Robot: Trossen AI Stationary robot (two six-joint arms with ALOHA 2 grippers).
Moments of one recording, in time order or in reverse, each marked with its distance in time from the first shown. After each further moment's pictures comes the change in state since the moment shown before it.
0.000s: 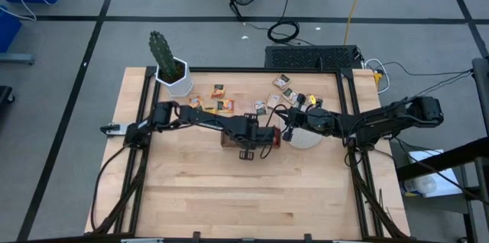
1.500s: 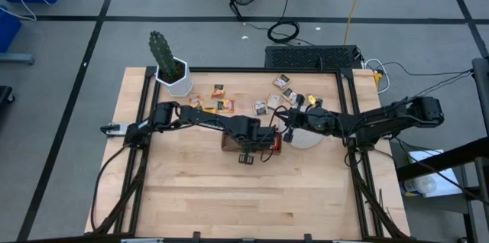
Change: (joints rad) left arm 0.004 0.008 0.026 -0.018 0.175 0.070; right arm 0.000 -0.005 0.000 -0.007 -0.052 0.006
